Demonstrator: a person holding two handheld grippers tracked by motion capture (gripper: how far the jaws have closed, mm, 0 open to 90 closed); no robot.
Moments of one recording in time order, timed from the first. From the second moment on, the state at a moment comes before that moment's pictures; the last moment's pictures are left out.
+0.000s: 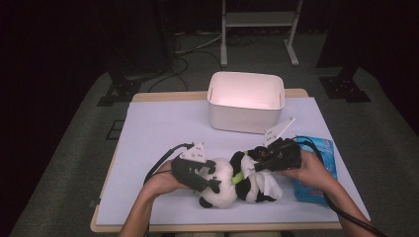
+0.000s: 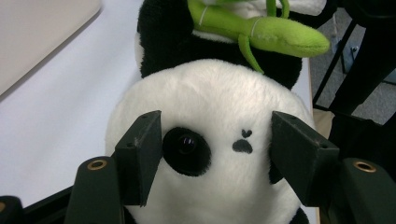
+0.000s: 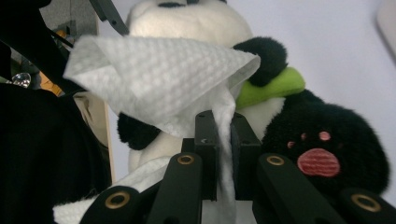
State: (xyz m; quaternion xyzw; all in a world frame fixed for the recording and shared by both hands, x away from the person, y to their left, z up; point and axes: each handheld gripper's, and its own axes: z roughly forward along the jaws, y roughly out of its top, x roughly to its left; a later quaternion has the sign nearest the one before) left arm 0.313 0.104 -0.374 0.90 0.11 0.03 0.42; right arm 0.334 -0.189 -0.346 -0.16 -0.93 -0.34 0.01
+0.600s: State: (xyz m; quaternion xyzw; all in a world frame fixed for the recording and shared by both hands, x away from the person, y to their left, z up) left arm 0.316 0.105 -0.376 0.90 0.11 0.03 0.43; right arm 0.328 -0.248 -0.353 -0.22 -0.90 -0.37 0.01
